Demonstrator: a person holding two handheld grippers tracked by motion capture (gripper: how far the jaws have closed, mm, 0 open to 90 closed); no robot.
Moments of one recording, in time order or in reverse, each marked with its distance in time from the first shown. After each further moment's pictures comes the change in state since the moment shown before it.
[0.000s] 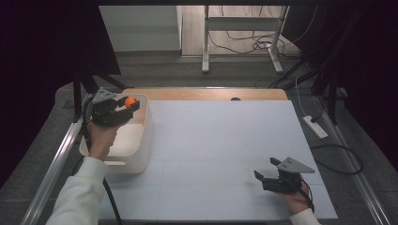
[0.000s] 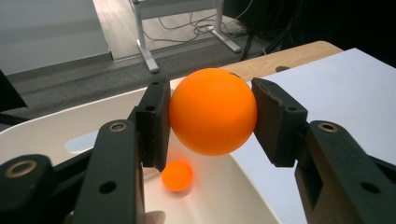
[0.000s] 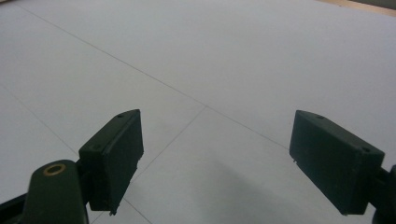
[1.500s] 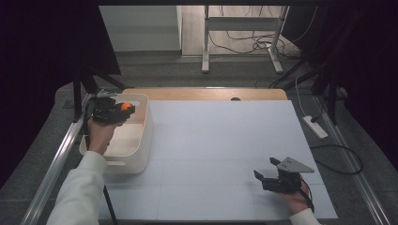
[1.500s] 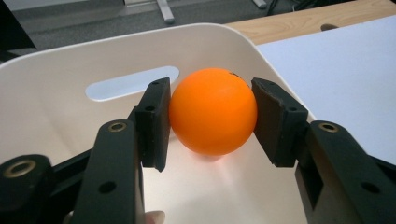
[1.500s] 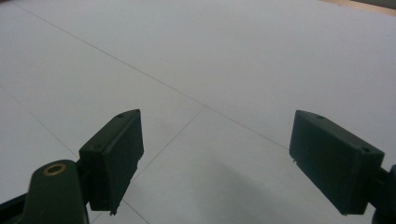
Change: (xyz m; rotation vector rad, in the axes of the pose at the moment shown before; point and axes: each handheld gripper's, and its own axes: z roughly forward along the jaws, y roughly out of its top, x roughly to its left) left arm 0.034 -0.014 0.035 0.207 0.057 -0.083; right arm 0.000 0.000 0.001 -0.001 -0.001 0.001
